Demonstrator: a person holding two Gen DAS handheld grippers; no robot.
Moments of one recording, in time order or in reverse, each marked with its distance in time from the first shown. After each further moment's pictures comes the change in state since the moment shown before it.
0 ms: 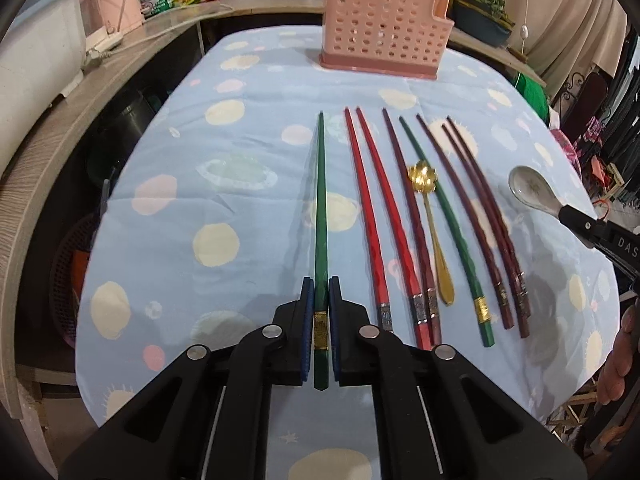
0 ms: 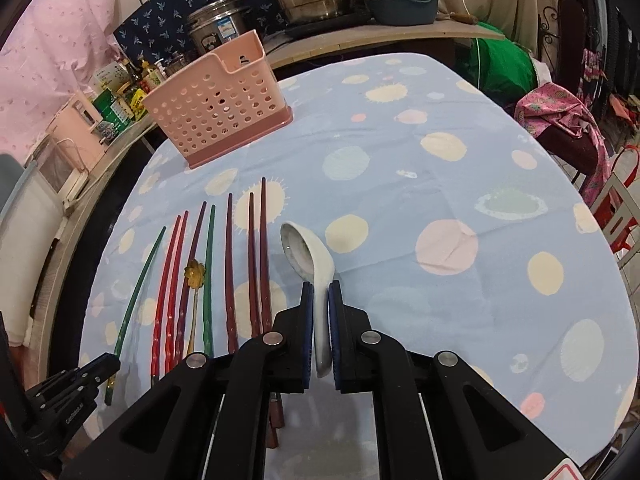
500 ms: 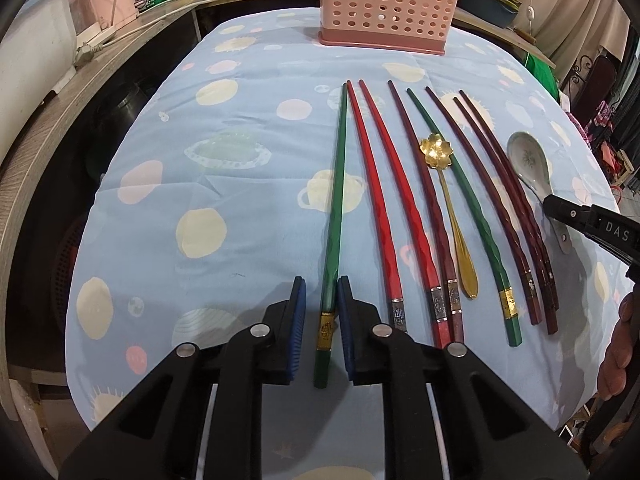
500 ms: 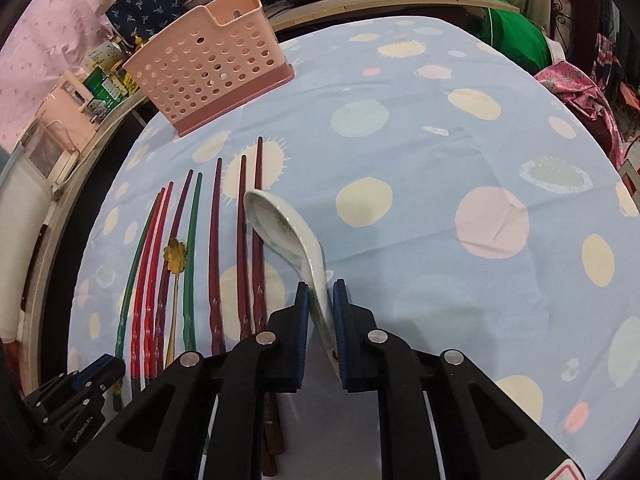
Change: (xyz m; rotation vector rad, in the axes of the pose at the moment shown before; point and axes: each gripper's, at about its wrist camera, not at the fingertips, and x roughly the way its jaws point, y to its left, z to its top) left arm 0.032 -0.008 -0.008 0.031 0.058 0.046; right arm 0.051 0.007 -0.008 0.003 0.110 0.015
